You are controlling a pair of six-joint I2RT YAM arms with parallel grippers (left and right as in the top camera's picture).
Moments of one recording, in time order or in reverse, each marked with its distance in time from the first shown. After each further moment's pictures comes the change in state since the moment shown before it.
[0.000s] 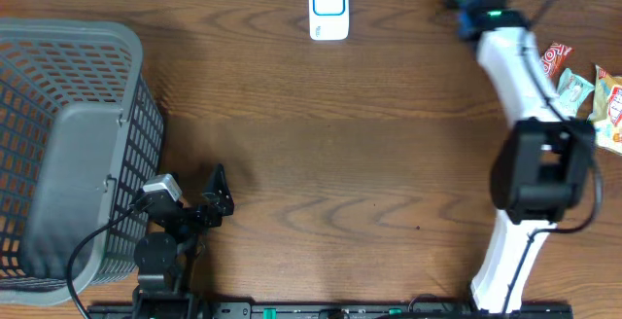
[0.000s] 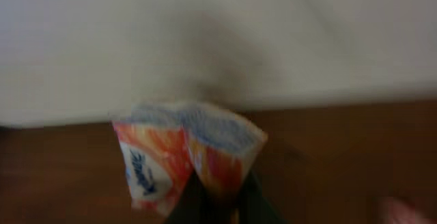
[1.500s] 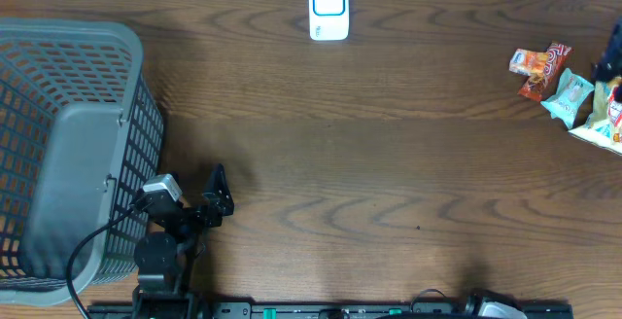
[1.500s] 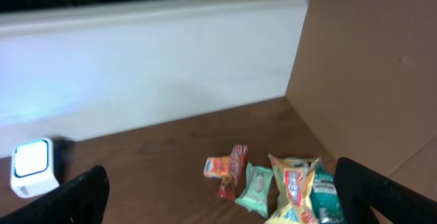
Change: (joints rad) left arm 0.000 0.000 0.000 0.000 0.000 0.000; right arm -0.291 -1.007 -0.027 -0.705 -0.191 -0.005
